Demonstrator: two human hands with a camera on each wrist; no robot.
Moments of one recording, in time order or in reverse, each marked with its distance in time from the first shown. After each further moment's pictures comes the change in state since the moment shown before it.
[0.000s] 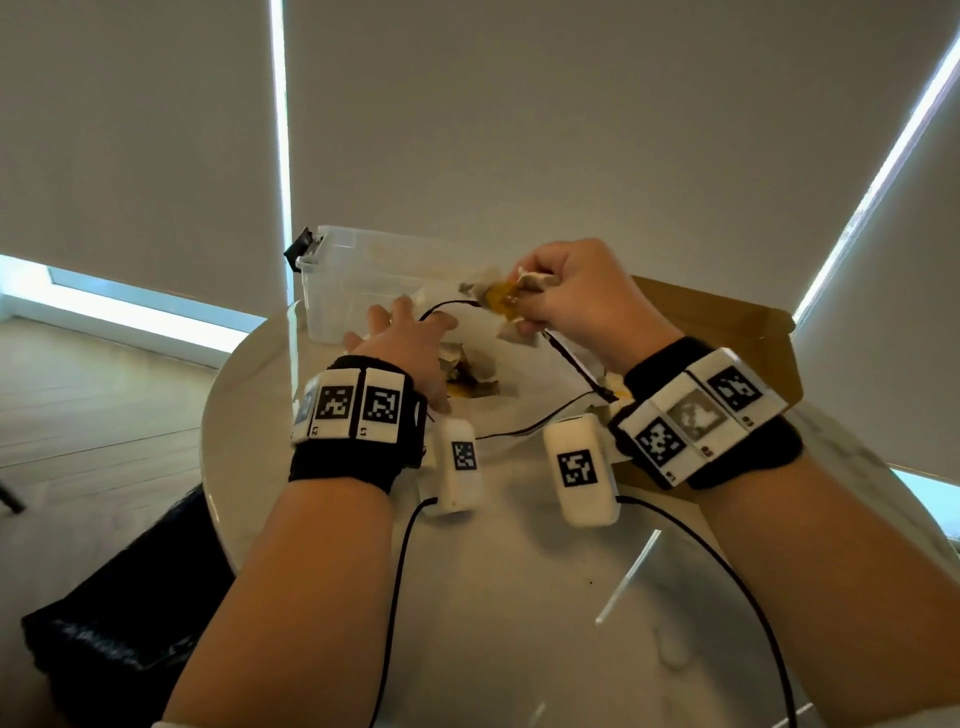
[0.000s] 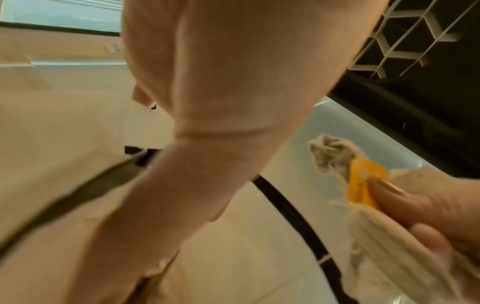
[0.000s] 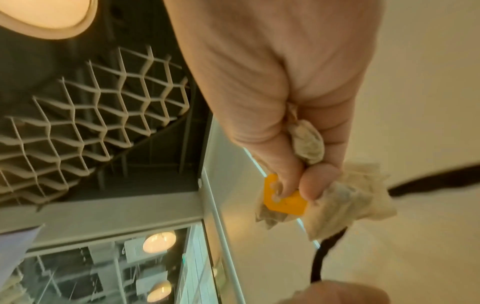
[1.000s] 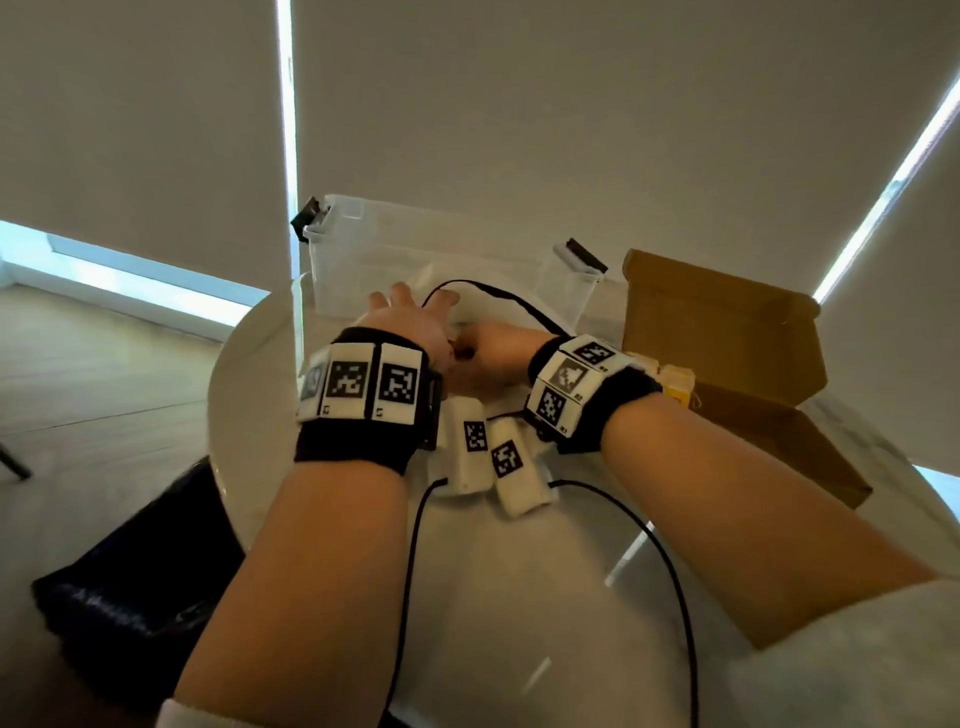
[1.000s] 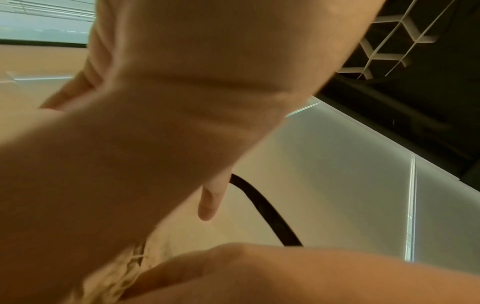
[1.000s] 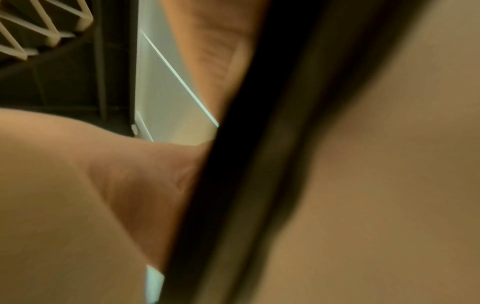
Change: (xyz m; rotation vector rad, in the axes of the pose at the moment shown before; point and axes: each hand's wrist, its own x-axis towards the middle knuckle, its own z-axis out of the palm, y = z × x) left_hand -0.010 -0.001 -0.003 0.061 -0.006 -0.051; right_hand 0.026 0.034 0.083 -0.521 -0.605 0.148
